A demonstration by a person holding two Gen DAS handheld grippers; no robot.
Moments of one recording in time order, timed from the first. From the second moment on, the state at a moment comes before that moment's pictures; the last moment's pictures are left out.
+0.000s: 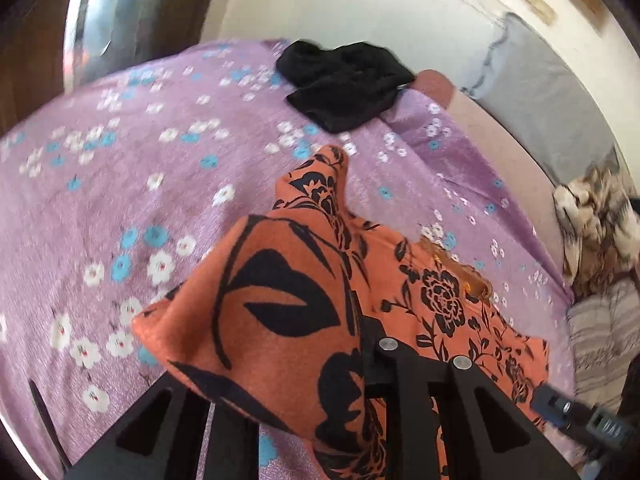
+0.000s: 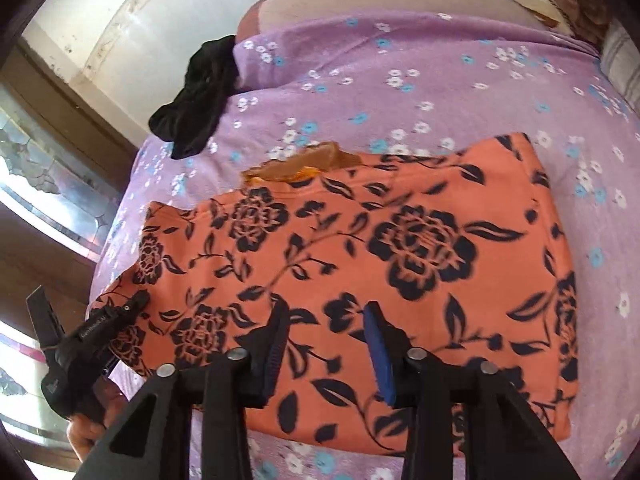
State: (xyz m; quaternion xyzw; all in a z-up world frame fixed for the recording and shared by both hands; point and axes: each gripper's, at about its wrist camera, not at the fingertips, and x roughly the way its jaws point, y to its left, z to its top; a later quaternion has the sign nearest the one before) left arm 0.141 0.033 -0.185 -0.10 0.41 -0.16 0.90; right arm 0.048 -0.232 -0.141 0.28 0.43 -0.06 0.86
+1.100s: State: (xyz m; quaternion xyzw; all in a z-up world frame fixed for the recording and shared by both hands) left arm -0.013 -0.138 -0.237 0.38 0.20 -0.31 0.85; right arm 0.132 -0.311 -0.215 0.42 0.40 0.09 0.81
